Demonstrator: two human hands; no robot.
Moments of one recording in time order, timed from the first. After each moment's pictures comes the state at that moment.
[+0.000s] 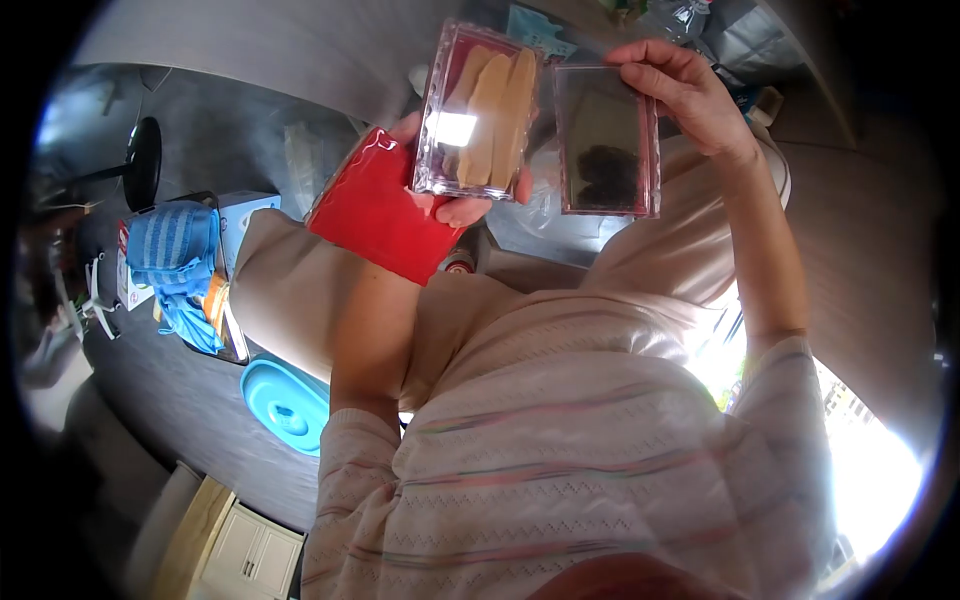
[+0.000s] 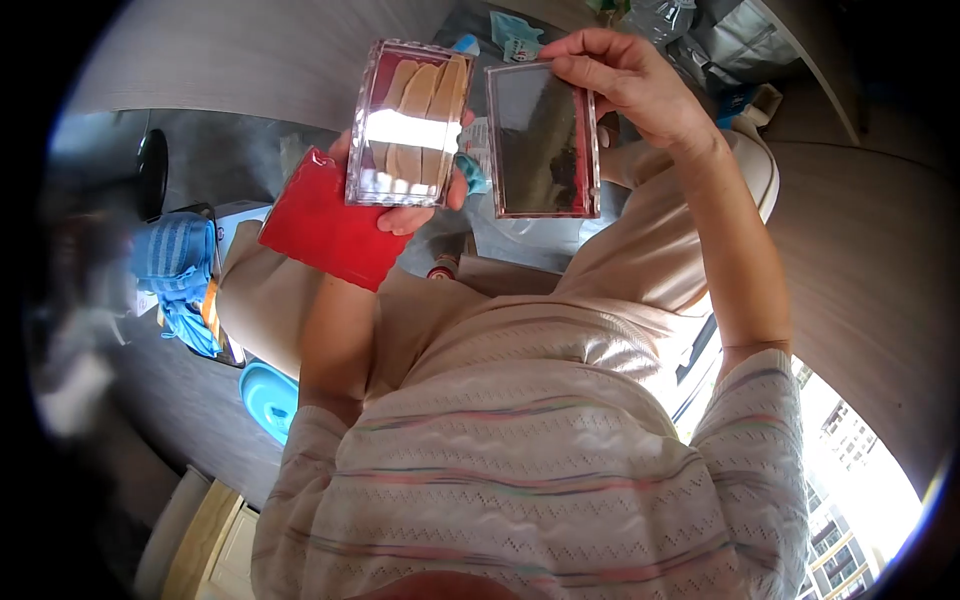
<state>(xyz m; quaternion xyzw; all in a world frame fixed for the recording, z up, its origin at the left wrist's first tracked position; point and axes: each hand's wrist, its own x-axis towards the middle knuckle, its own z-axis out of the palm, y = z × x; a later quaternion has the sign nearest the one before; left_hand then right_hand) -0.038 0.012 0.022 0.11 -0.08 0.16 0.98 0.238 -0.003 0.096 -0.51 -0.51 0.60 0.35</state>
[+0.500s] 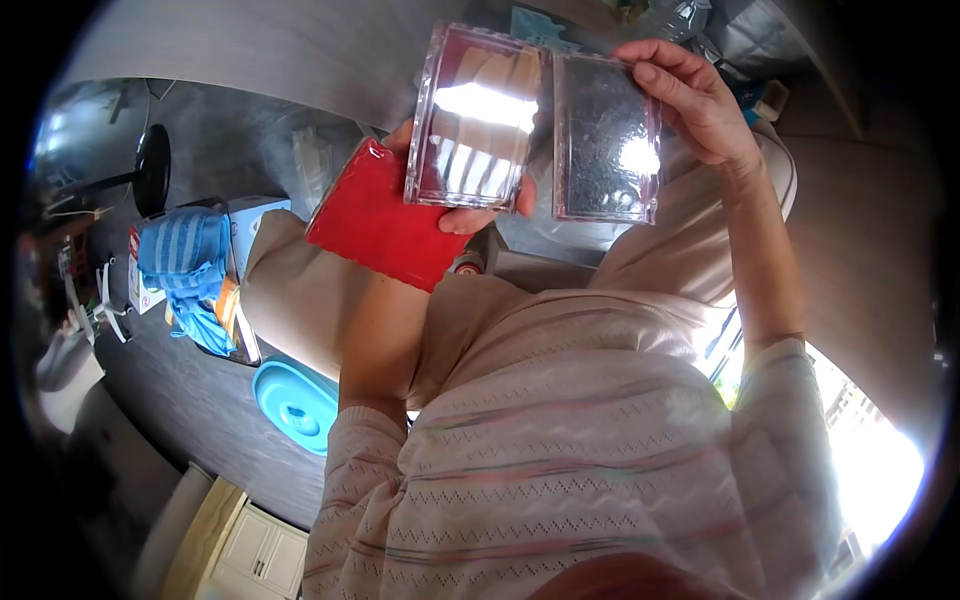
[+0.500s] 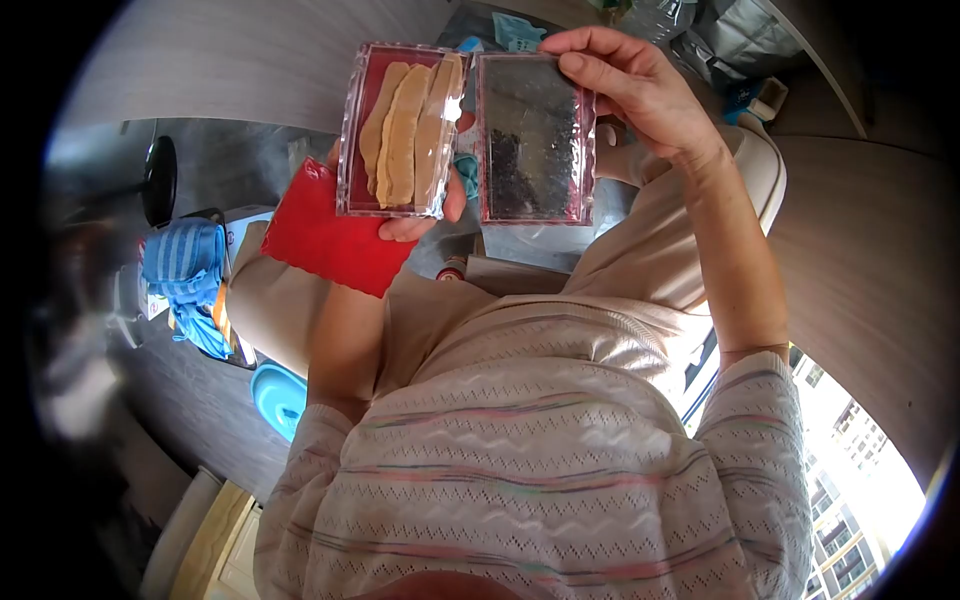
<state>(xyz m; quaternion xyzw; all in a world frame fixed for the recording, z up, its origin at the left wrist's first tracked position) -0.033 0.006 0.033 0.08 -0.13 0.18 0.97 0.242 -0.012 0.094 -0.44 -0.46 0.66 0.41</state>
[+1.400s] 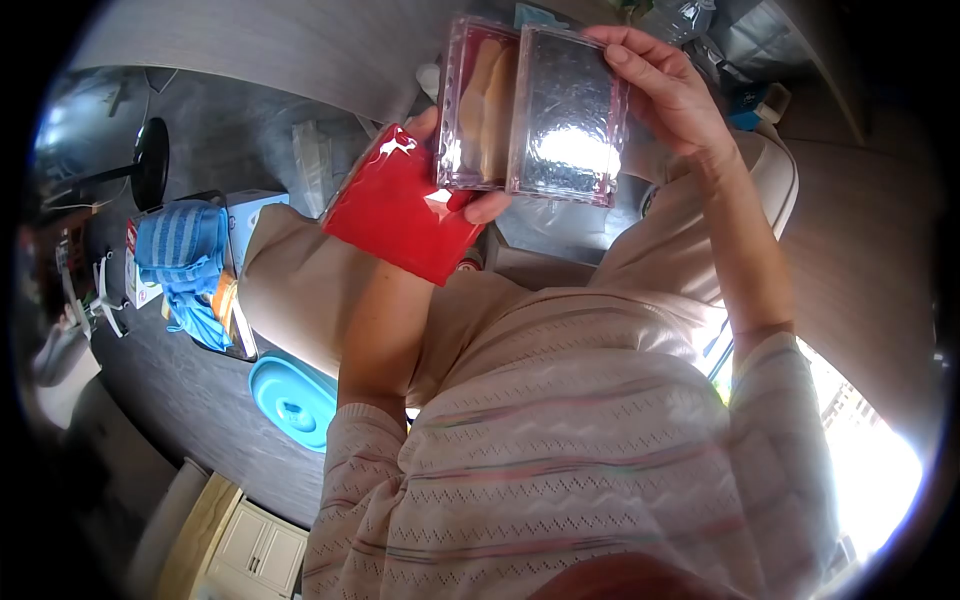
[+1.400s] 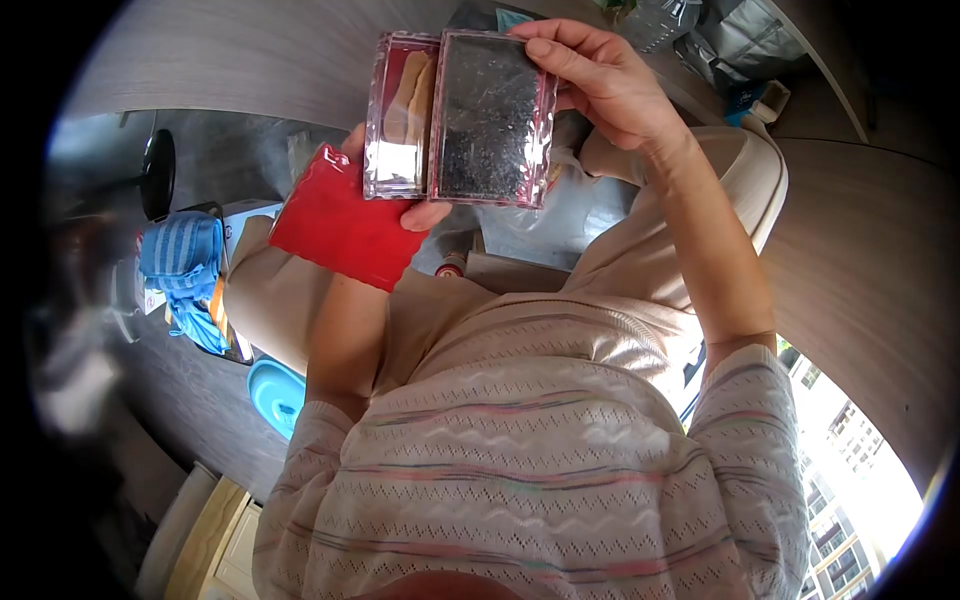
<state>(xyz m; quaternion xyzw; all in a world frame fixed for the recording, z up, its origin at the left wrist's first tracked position) -0.036 -0.009 0.024 0.05 -0.04 0.27 0.96 0.208 -0.004 0.087 -0.44 -0.42 0.66 0.45</state>
